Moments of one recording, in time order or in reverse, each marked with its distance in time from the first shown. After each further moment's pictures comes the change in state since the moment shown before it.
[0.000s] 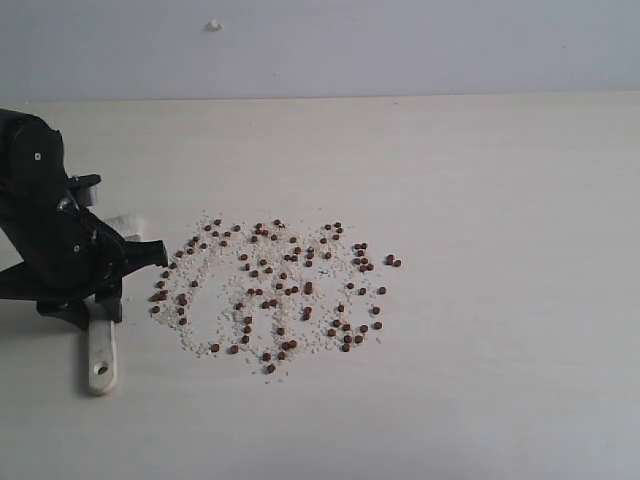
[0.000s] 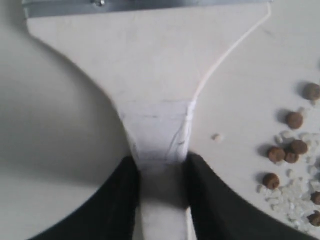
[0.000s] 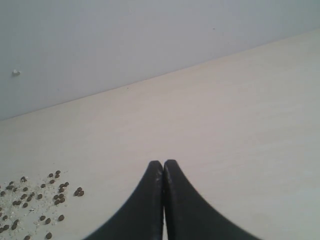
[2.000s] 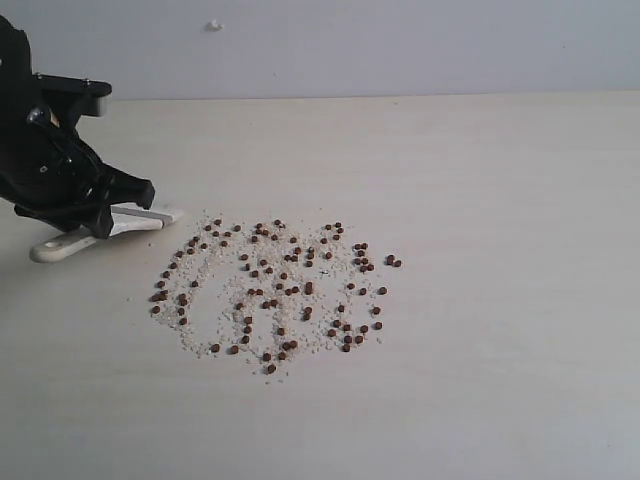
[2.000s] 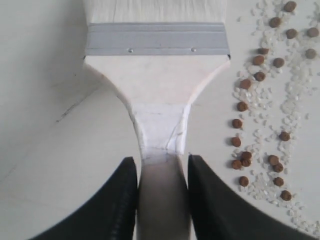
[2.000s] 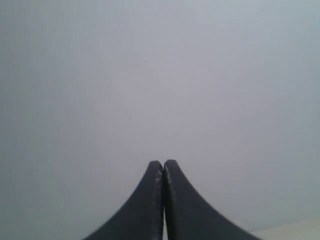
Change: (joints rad) left arm 0.001 -0.136 -0.155 0.121 0.099 0.328; right arm 0.000 0.267 -0.095 -0.271 -0.715 0.413
